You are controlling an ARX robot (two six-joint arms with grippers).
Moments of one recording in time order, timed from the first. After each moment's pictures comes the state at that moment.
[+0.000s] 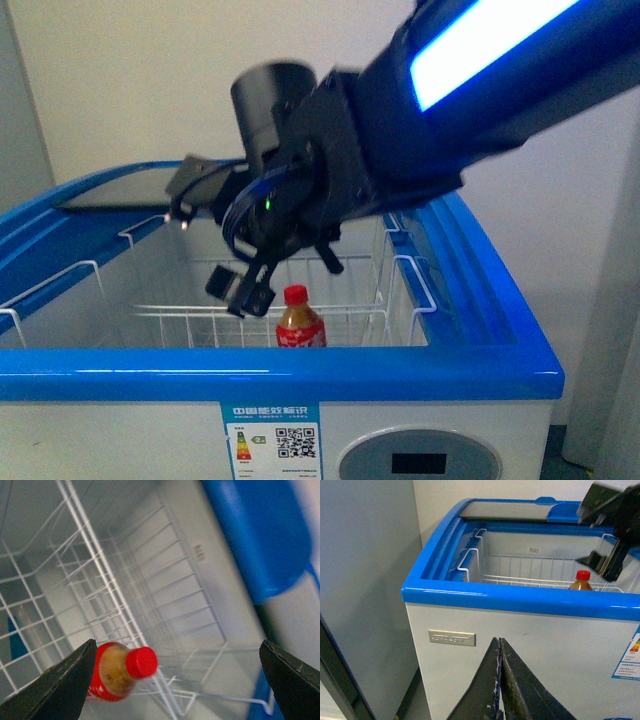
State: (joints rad) left arm 0.00 0.01 0.02 0.00 0.00 0.00; right arm 0.54 2.28 1.88 0.05 0.21 -0.85
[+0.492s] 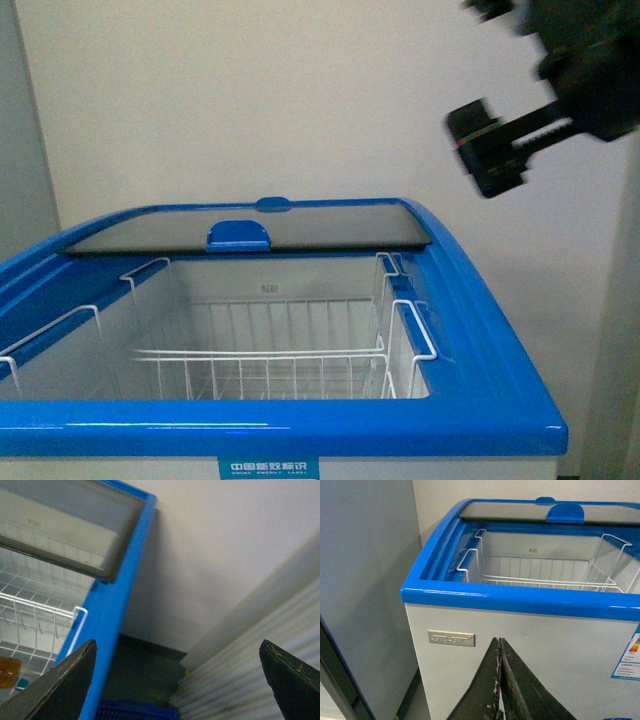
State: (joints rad) left arm 0.00 0.01 0.02 0.00 0.00 0.00; right arm 0.30 1.45 1.22 0.00 0.40 -0.27
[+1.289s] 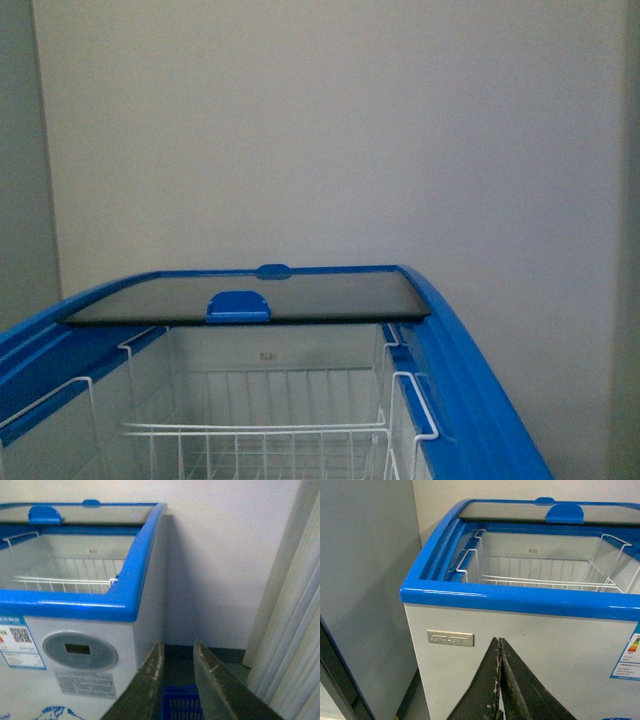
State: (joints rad) left arm 0.00 0.01 0.02 0.00 0.00 0.00; right arm 0.69 0.34 0.01 0.33 0.69 0.01
